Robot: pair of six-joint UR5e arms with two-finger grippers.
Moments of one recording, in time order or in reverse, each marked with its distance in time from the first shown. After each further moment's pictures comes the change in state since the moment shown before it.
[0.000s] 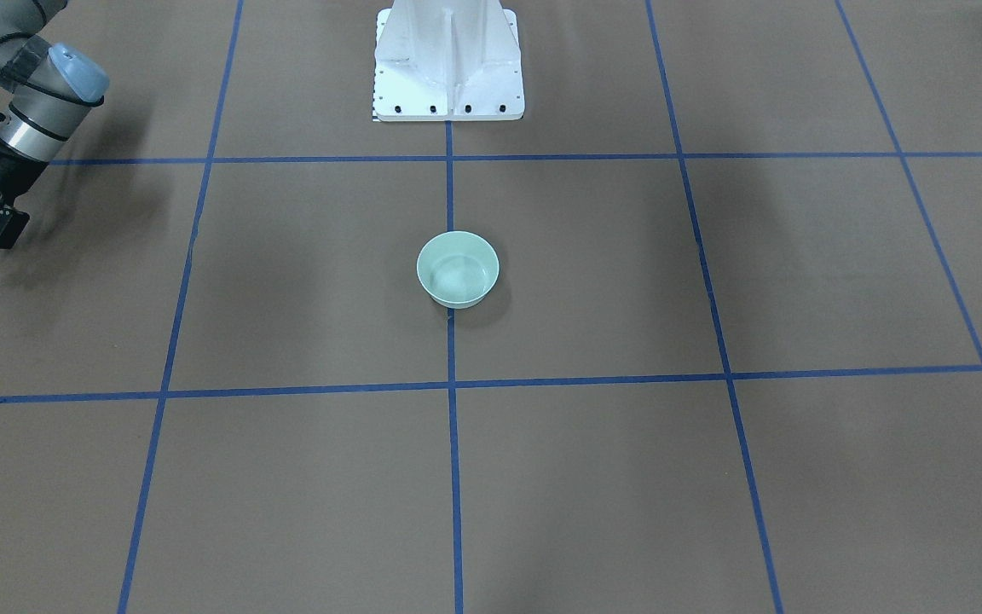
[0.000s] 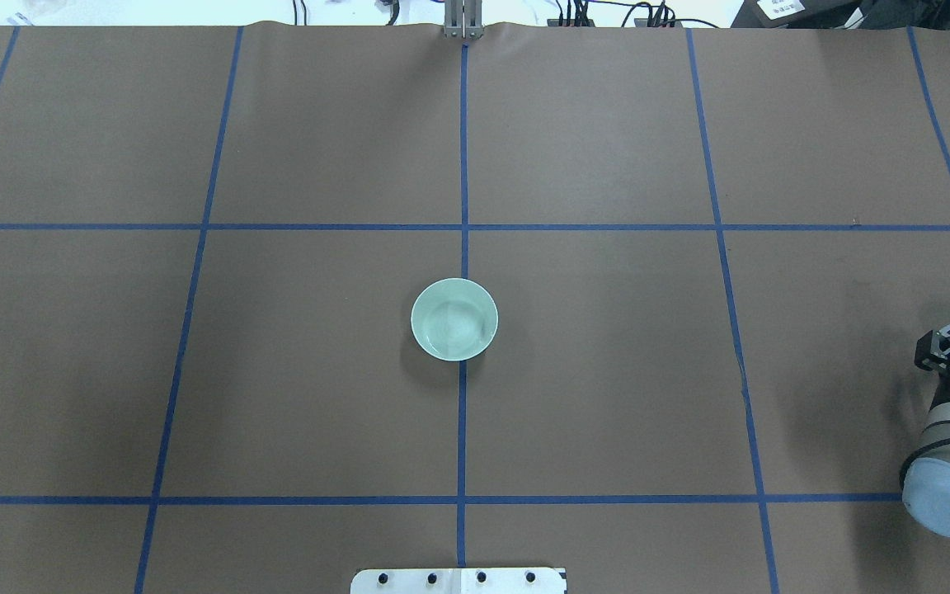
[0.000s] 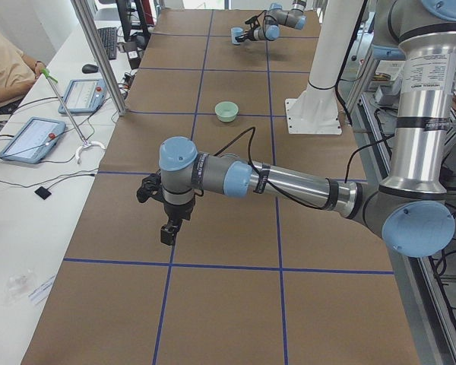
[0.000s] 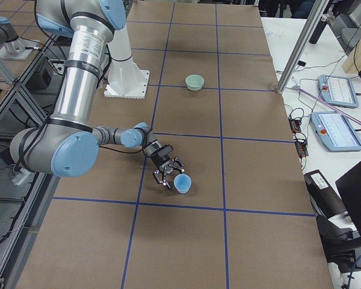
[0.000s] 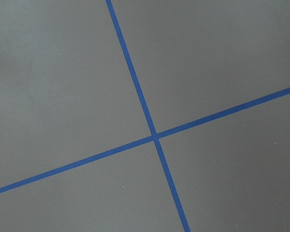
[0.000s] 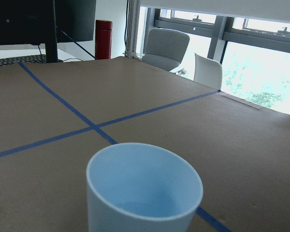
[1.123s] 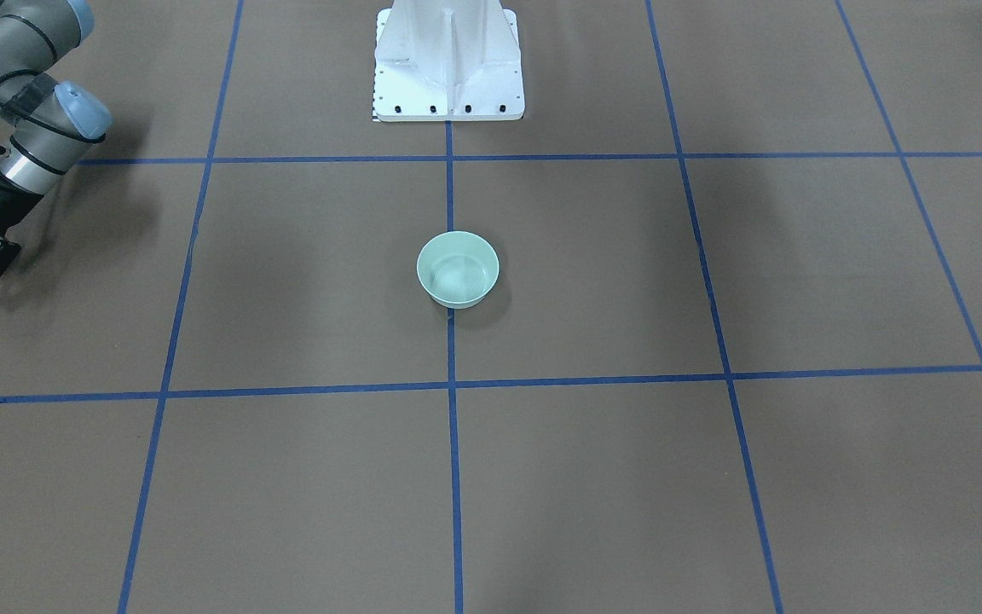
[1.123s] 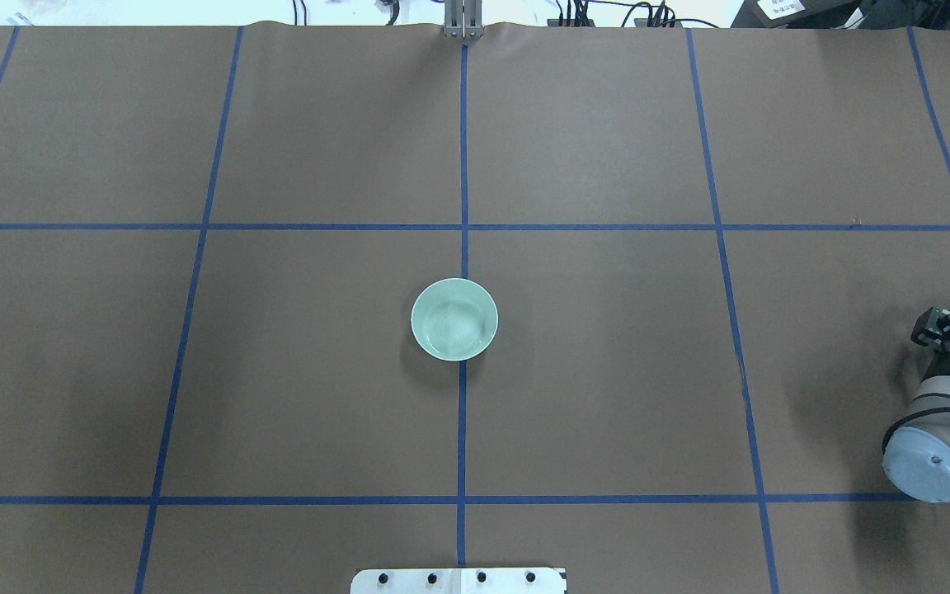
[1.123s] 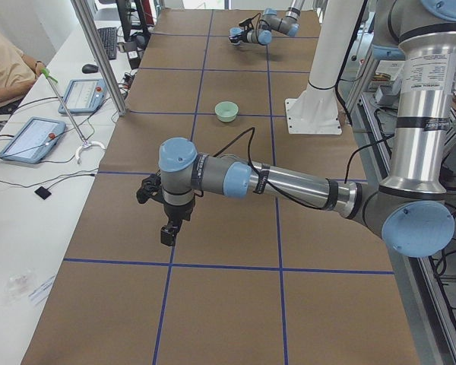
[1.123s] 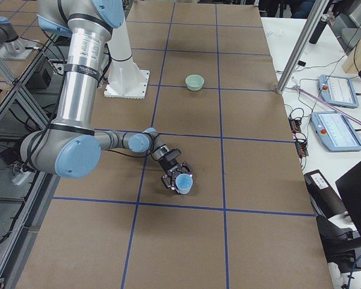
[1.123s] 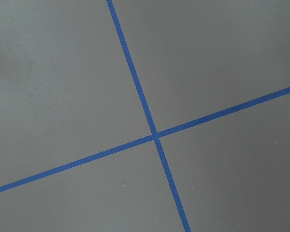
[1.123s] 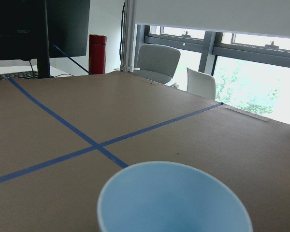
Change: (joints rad) left arm 0.000 -0.001 0.005 0.000 0.000 -0.001; right arm 0.085 0.073 -0.105 0.004 -0.036 -0.047
